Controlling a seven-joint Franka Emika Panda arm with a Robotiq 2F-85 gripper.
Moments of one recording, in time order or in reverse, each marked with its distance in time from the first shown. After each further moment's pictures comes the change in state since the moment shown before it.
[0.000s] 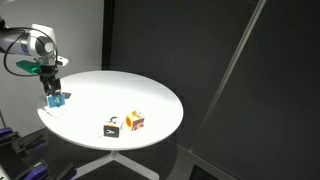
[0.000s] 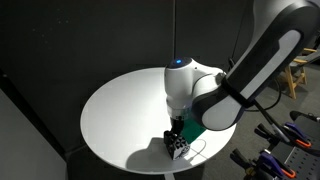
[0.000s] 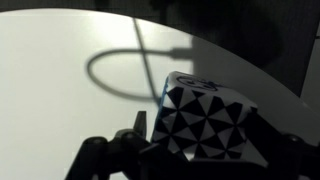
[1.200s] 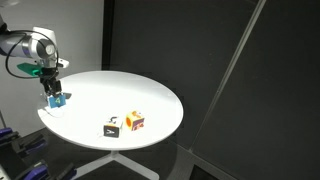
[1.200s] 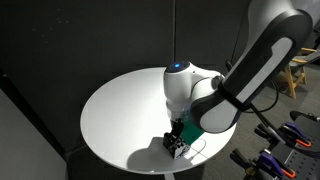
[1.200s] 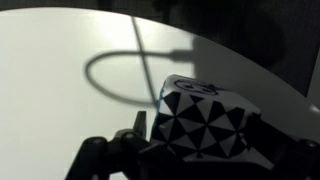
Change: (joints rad) arm 0.018 0.031 -0.021 0.016 -0.002 0.000 0.000
